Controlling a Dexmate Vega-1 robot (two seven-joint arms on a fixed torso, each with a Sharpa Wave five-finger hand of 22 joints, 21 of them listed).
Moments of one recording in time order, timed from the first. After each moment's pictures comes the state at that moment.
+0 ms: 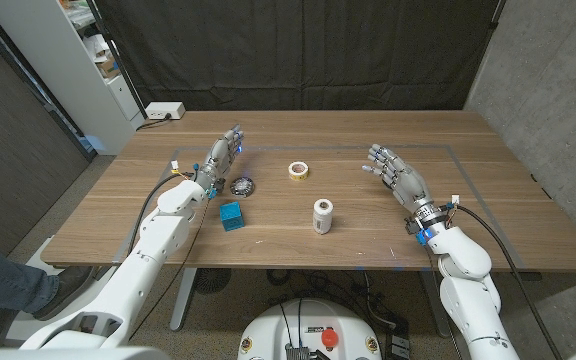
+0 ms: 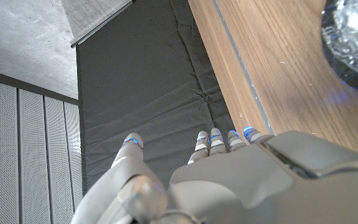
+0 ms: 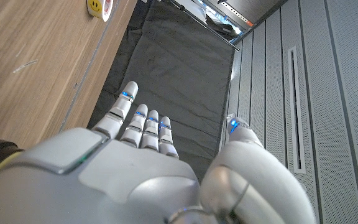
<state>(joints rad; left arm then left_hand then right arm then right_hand) 0.90 0.36 0.12 -1.36 -0.37 -0.09 -0.23 0.16 -0.04 0.39 -0.08 0.21 -0.01 0.05 0.19 0.17 -0.10 0.03 0.20 0.22 -0.17 0.06 0.18 0.18 -0.17 0.03 0.19 0.17 -1.30 -0.05 0.16 -1.69 0.19 0.41 0.58 0.34 -0.11 0.35 -0.01 0.30 0.08 0.07 0.31 0.18 0.14 0.07 0.25 0.19 0.13 0.02 0.27 0.21 0.22 0.02 0.56 0.16</state>
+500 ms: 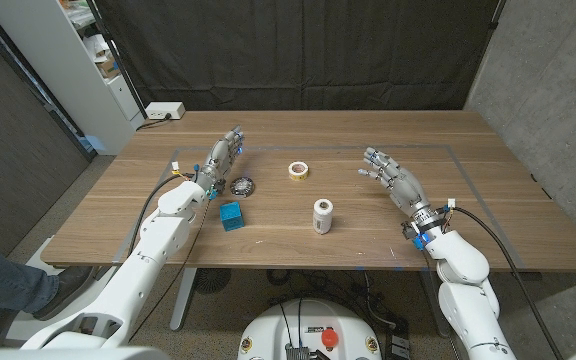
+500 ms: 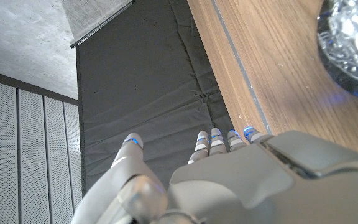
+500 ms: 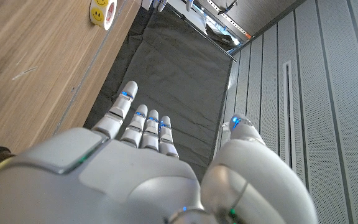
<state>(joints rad) 0.90 0.36 0.12 -1.36 -0.37 -0.09 -0.23 0.16 -0.04 0.39 -0.08 0.20 -0.01 0.05 0.19 0.17 -0.10 0.03 0.20 0.22 -0.17 0.06 0.18 0.18 -0.17 0.03 0.19 0.17 -1.32 -0.05 0.14 -1.69 0.14 0.47 0.57 0.36 -0.11 0.35 -0.04 0.30 0.08 0.06 0.29 0.18 0.13 0.07 0.24 0.19 0.12 0.02 0.26 0.20 0.22 0.03 0.54 0.16</state>
